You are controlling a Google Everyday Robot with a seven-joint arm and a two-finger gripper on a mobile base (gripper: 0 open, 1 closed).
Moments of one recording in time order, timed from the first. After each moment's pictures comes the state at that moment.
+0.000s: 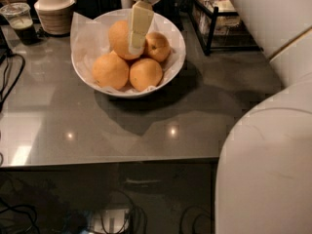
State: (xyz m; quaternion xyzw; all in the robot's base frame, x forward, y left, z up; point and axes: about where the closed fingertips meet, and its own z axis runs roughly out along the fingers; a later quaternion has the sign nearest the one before) arm 0.639 0.052 0.999 -0.75 0.61 0.04 0.25
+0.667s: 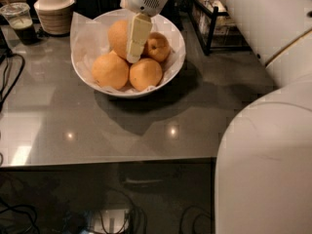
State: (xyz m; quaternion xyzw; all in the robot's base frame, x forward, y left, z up) arm 0.645 0.059 0.970 -0.75 0.61 0.09 0.26
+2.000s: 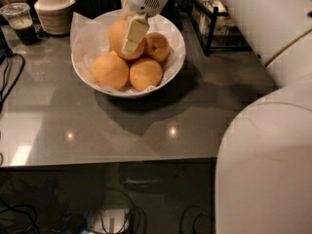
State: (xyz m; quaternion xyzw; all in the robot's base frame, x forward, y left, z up) arm 0.645 0.059 0.969 -0.75 0.61 0.09 0.26
